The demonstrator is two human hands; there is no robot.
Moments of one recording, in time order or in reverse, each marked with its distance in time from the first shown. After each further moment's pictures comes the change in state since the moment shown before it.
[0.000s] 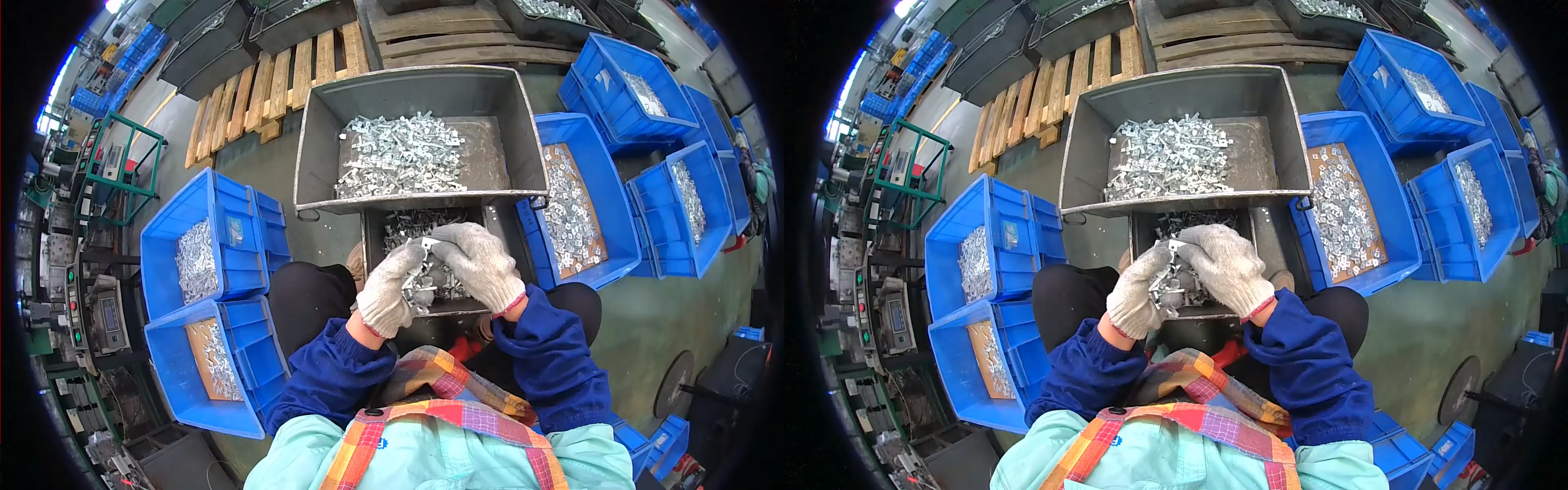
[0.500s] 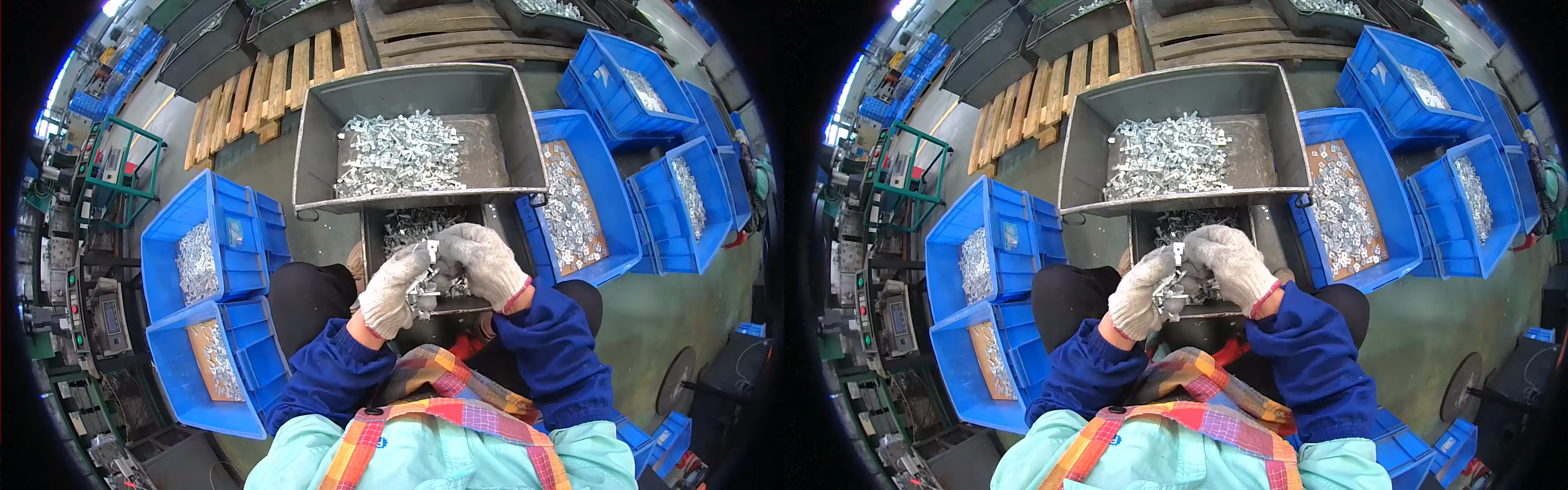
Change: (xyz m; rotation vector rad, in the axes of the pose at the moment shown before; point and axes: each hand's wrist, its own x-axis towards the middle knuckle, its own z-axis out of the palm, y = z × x) left_hand -0.001 -0.001 0.000 0.153 -0.108 0.003; right_hand 0.001 0.013 0.003 0.814 -0.169 0.631
